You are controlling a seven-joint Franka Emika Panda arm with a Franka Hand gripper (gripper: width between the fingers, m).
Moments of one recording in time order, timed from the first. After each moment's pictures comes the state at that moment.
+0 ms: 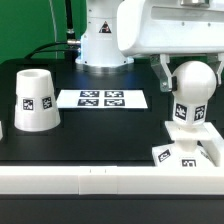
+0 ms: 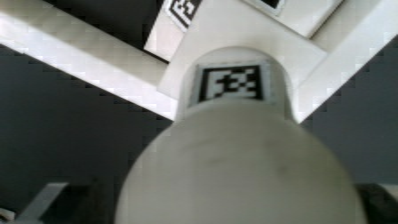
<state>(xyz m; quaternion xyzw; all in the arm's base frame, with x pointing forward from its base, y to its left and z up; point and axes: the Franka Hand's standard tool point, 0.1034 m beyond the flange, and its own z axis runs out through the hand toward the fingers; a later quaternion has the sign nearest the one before) 0.625 0.083 0.124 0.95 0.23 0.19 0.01</state>
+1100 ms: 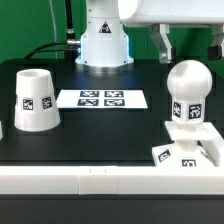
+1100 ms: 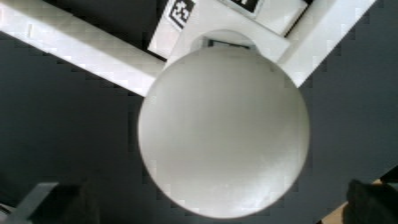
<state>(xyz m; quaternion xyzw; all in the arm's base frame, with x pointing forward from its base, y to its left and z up) 0.615 0.084 0.158 0.96 0.23 0.16 0.00</state>
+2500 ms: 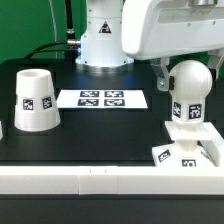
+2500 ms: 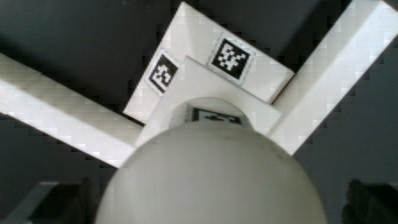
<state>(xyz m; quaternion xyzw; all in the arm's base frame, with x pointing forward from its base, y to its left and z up) 0.611 0.084 0.124 0.97 0.25 0.05 0.00</state>
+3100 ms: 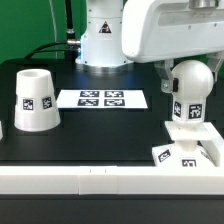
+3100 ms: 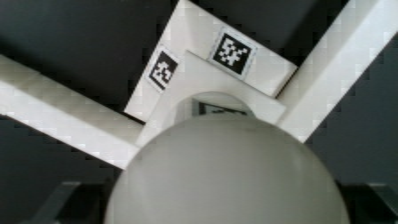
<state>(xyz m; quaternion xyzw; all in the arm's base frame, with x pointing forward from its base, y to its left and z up) 0.615 0.085 0.122 0.97 0.24 0.05 -0.01</state>
